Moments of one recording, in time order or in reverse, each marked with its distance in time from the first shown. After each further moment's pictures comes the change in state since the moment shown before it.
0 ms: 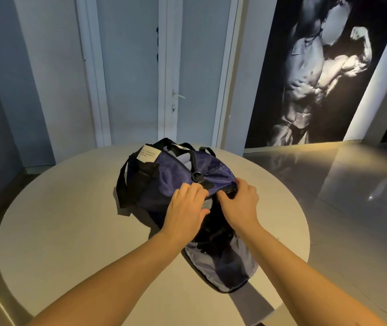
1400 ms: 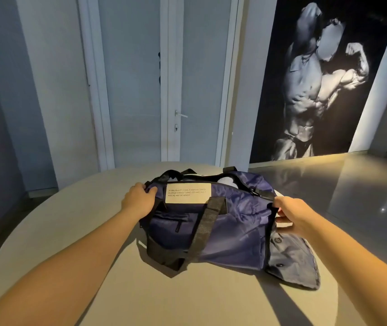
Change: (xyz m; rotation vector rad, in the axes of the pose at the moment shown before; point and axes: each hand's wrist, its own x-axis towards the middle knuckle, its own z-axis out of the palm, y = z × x) left_hand 0.091 -0.186 0.005 -0.237 -0.198 -0.840; right_hand 0.093 0.001 -0.080 0.285 -0.168 0.500
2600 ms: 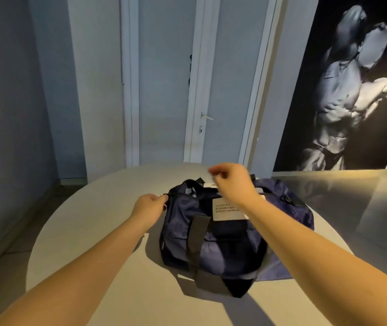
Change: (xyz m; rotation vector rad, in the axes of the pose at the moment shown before) left_hand -0.037 -0.036 -0.040 -0.456 -0.075 -0.162; right_hand -0.040 -0.079 0.172 -0.425 -0.181 -0.856
